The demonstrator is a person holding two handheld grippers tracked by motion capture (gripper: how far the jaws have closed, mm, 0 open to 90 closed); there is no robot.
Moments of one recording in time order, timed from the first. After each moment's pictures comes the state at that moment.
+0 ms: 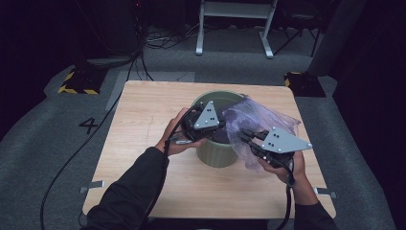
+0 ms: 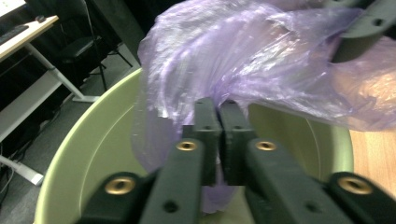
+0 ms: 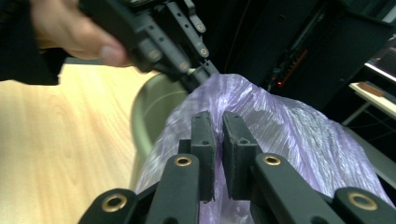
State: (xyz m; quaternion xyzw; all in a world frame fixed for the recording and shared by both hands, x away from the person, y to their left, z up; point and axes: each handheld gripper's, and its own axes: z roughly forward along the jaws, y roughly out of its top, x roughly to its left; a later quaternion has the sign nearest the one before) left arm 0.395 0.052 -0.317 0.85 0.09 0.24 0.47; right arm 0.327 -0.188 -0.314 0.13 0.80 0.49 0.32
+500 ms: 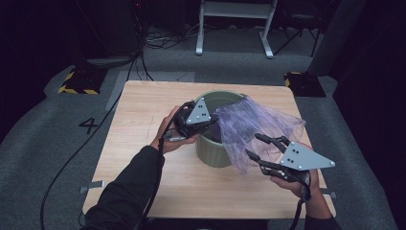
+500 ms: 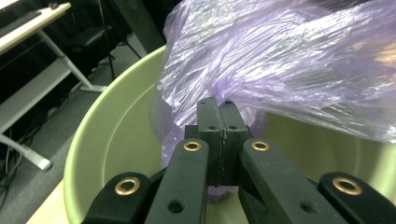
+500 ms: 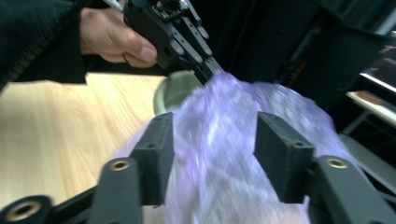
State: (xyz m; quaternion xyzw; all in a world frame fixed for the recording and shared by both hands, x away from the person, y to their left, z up) left arm 0.410 0.070 -0.325 0.85 0.12 0.24 0.46; right arm 0.295 -0.218 -0.318 0.12 0.78 0.51 0.33
